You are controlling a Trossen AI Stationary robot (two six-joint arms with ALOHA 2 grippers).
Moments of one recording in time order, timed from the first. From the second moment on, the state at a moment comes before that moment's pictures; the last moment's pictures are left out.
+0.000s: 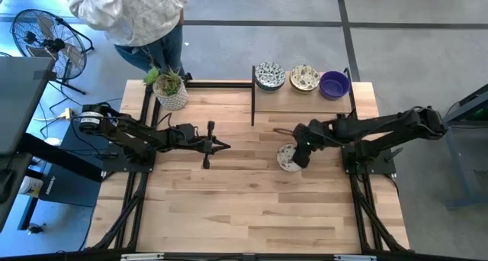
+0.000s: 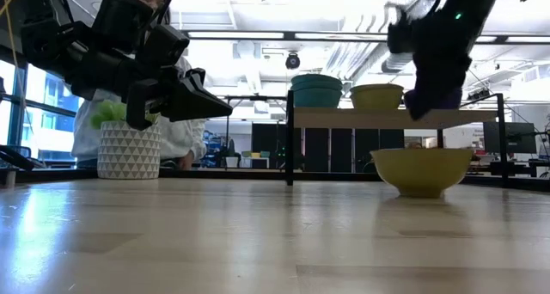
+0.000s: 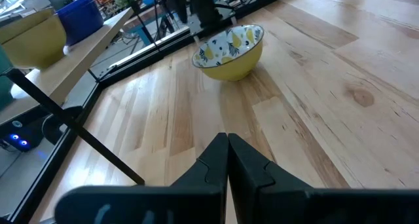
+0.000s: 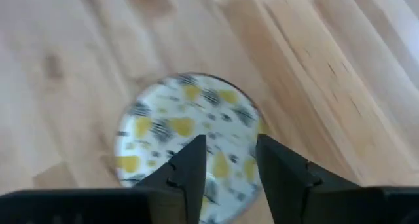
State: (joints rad) left arm 0.08 1.46 0.32 0.94 0.08 0.47; right arm 0.03 1.19 0.82 -0.74 0.17 0.54
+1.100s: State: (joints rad) left arm 0.08 1.46 0.32 0.94 0.08 0.47; right arm 0.49 1.43 0.95 -0.76 0.33 0.53
